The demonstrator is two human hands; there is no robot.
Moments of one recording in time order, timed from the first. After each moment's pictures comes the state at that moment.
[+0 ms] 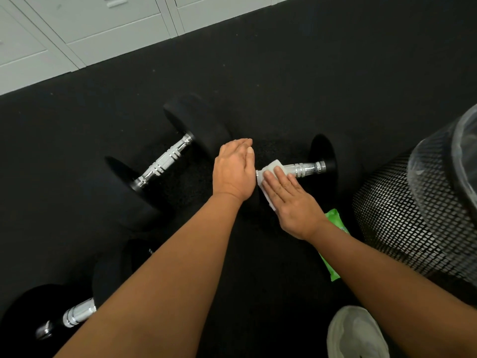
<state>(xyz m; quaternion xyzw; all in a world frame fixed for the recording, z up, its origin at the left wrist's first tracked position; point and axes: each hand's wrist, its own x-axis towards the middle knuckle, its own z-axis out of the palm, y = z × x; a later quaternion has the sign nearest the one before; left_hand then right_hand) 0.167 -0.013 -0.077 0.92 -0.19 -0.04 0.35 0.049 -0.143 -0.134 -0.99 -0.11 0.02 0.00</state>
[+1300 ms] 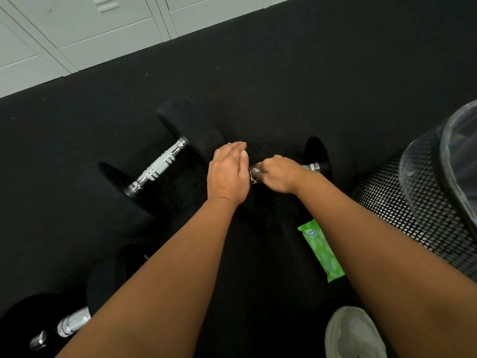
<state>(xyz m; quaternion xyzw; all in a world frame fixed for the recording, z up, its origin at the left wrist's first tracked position) 0.170 -0.013 -0.083 0.91 -0.19 -0.05 0.36 0.139 -0.152 -0.066 -0.94 0.03 0.28 0.21</state>
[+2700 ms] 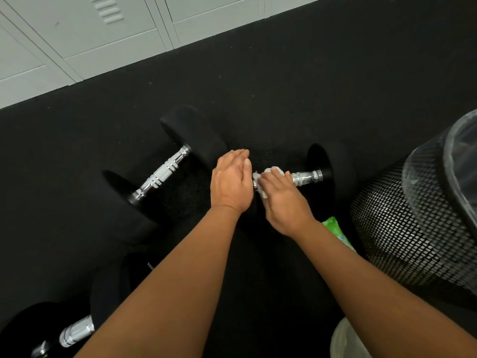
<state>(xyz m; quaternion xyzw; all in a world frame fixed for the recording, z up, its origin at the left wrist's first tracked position) 0.169 -0.013 -0.081 0.91 -0.19 -0.04 0.36 0.080 -0.123 -0.102 -0.97 0.04 0.00 0.22</state>
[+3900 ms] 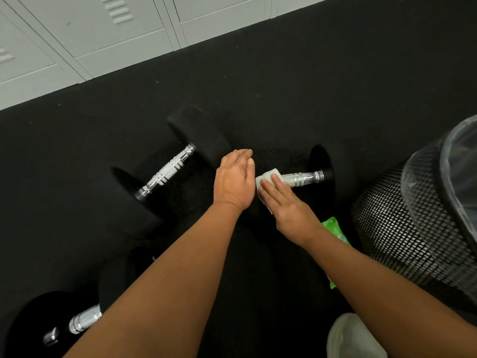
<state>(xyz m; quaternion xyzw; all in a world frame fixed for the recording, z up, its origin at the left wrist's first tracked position) 0.169 -0.012 -0.073 0.92 -0.20 -0.07 0.33 0.058 -0.133 -0.120 -0.99 -0.08 -0.04 0.13</state>
